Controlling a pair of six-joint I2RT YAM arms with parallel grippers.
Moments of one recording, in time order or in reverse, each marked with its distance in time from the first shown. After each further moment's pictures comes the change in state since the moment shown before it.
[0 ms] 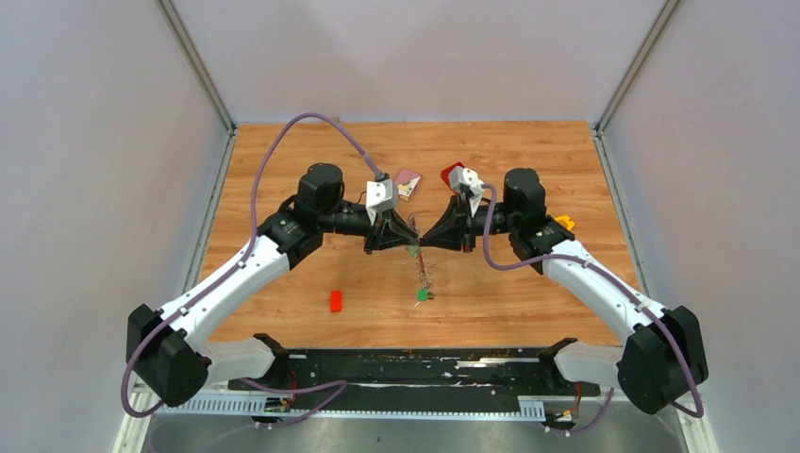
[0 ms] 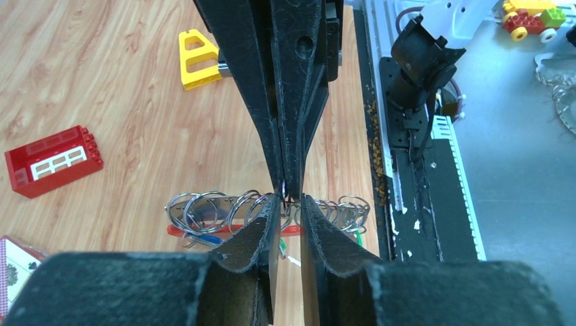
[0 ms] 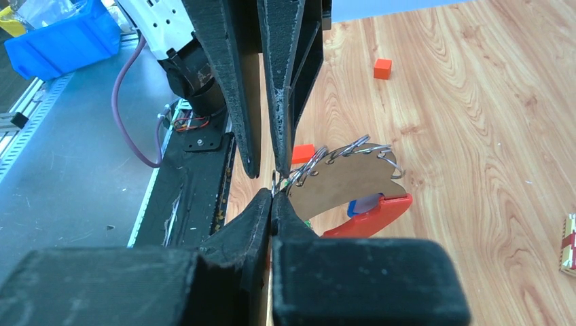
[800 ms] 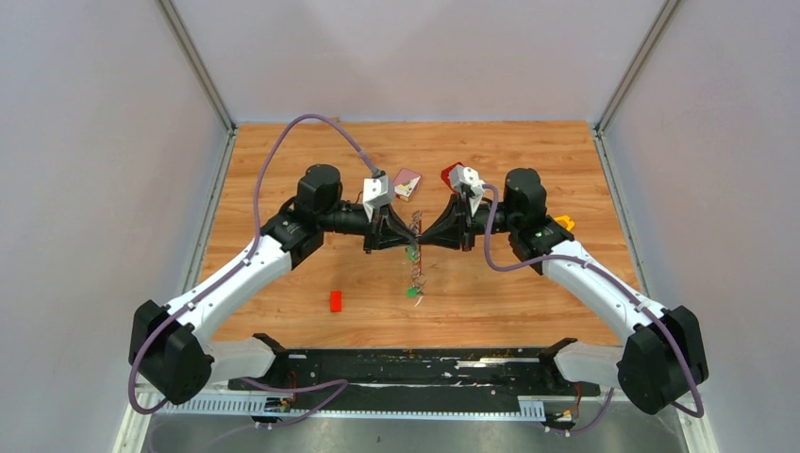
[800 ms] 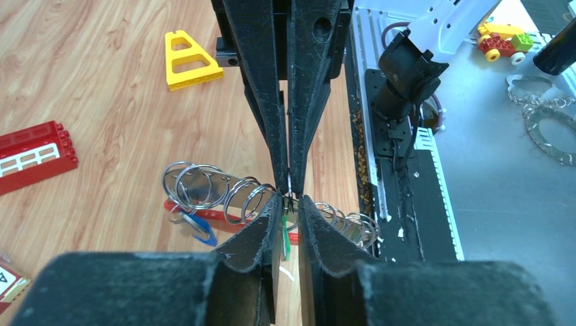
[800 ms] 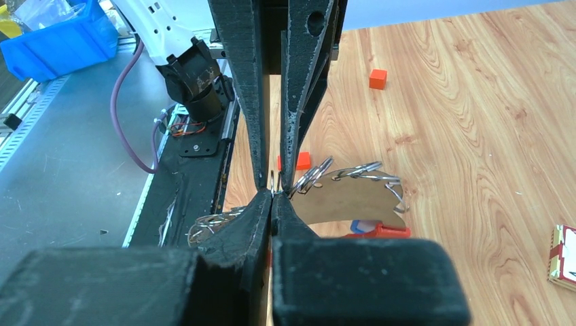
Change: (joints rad) left arm 0.040 0.012 -0.054 0.116 0.071 -0.114; right arm -0.003 0.000 -0.005 0.066 0.002 0.021
